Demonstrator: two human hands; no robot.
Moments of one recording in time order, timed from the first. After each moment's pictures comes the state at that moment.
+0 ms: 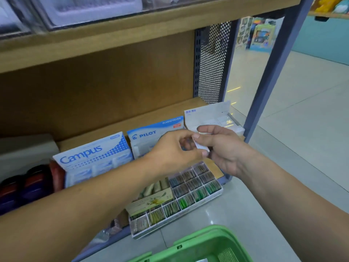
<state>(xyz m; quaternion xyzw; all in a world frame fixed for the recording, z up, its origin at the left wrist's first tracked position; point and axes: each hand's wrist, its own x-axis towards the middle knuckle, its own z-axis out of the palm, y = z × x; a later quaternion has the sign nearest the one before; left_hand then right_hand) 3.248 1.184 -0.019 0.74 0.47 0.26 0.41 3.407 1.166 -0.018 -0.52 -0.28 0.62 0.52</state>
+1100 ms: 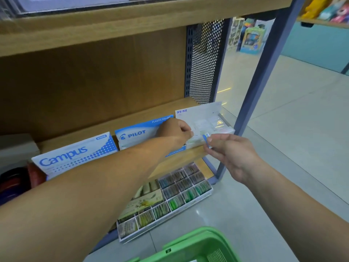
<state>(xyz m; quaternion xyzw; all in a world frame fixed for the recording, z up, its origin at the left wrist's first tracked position) 3.296 1.267 -0.052 0.73 0.57 0.22 0.32 3.448 1.151 -0.037 -0.57 -0.21 0.53 0.59</state>
